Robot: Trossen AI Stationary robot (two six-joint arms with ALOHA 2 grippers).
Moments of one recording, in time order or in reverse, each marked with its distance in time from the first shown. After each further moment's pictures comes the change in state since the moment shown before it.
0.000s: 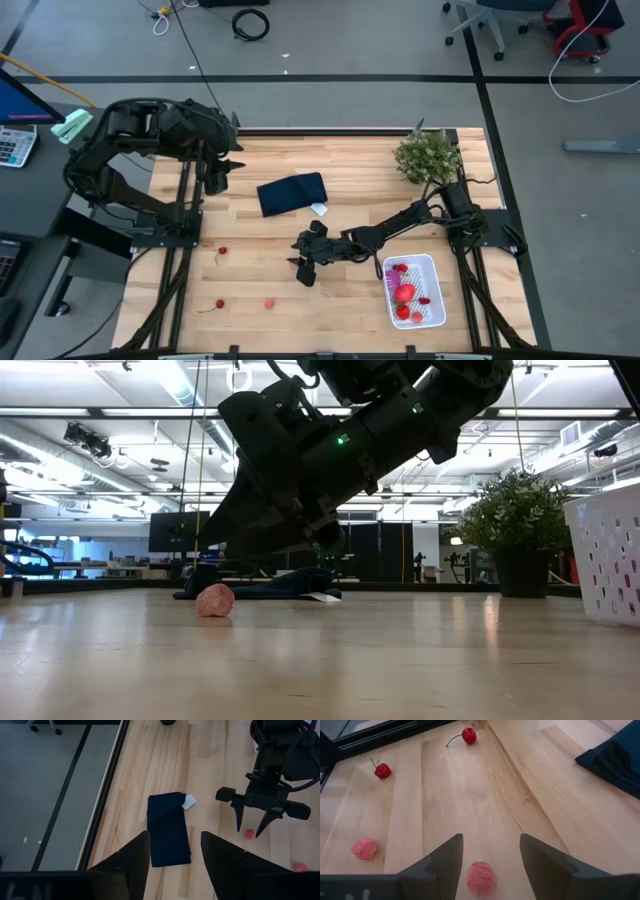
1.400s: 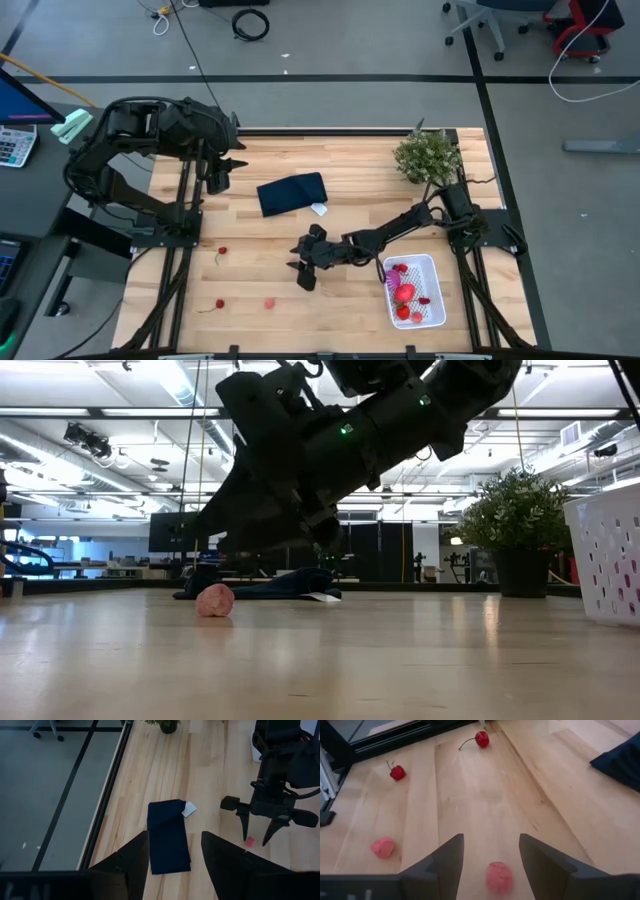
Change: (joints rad) left arm 0.000 0.000 0.000 0.036 0.000 -0.001; right arm 0.026 0.002 -0.001 0.030 0.000 0.001
